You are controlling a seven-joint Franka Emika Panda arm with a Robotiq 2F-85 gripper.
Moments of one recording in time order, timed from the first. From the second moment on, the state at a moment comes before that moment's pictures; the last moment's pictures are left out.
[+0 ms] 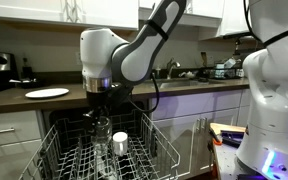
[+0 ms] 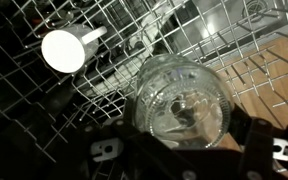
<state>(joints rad) 0.29 0.30 0.04 -2.18 -0.42 2.58 0.51</state>
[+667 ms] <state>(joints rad) 0.27 0.39 0.04 -2.09 -0.29 2.63 0.32</state>
